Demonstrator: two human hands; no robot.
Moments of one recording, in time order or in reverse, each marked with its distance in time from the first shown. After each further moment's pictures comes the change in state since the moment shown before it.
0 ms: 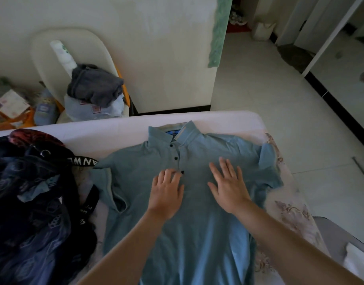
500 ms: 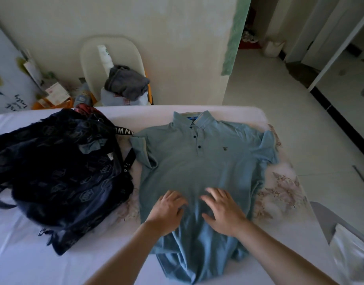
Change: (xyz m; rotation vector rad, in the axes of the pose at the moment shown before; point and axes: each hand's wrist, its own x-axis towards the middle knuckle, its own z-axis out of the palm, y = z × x) left_hand -0.203 -0.010 -0.052 -0.243 -0.155 0.063; right_hand -0.185 -0.086 0.018 0.025 0.057 -0.401
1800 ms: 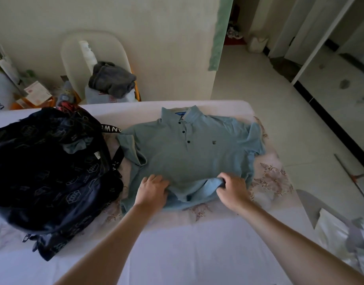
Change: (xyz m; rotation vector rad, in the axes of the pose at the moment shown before) left_hand 0.029 -0.014 -0.019 0.297 0.008 -0.062; right_hand -0.002 0.025 -0.040 0.427 0.110 0.598
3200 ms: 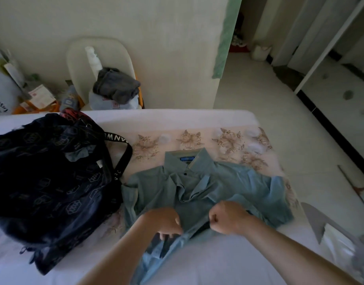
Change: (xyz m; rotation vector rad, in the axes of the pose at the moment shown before) left_hand 0.007 0.029 -0.023 -0.263 -0.942 -0.112; right_hand 0.006 -0.002 0.012 -0.448 -0.470 -0.362
